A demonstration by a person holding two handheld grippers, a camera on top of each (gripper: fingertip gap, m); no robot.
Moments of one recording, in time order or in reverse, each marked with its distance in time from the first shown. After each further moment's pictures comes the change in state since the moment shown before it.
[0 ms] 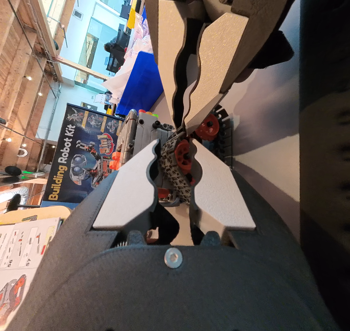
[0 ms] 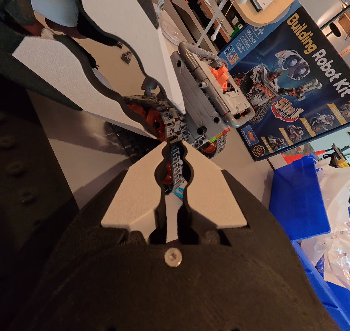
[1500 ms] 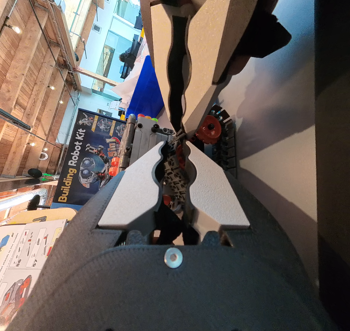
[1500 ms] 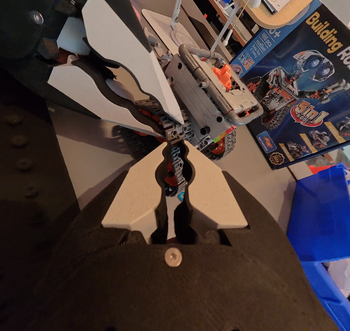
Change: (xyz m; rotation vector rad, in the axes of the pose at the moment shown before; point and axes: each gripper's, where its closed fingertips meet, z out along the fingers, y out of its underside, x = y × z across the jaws) left arm -0.004 0.002 0.007 0.034 -0.068 0.034; right arm -0.002 -0.001 0.003 0.057 -0.114 0.056
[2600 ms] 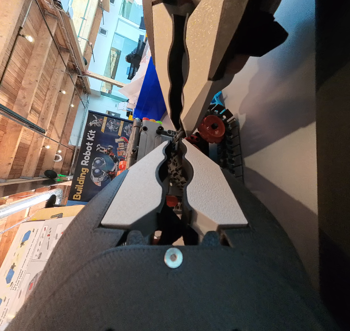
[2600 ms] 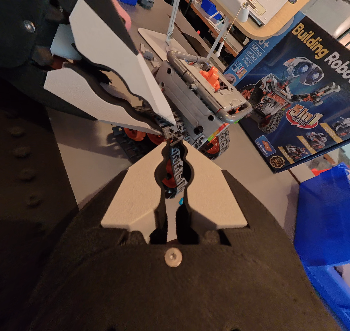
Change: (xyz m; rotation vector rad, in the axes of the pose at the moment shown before) left arm -0.003 0.001 -0.008 -0.009 -0.034 0.053; right arm 0.002 -0.006 -0.001 0.063 0.024 0.028
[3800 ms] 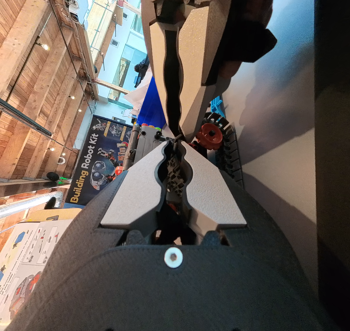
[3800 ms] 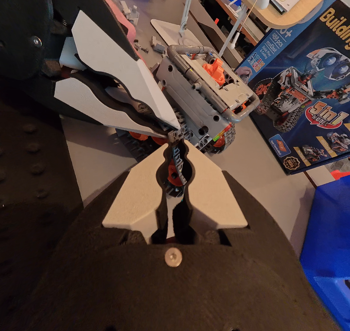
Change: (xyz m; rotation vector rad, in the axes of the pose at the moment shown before) left arm 0.002 -0.001 0.005 0.055 -0.040 -0.029; right arm -0.003 0.002 0.002 -0.040 -0.090 0.020
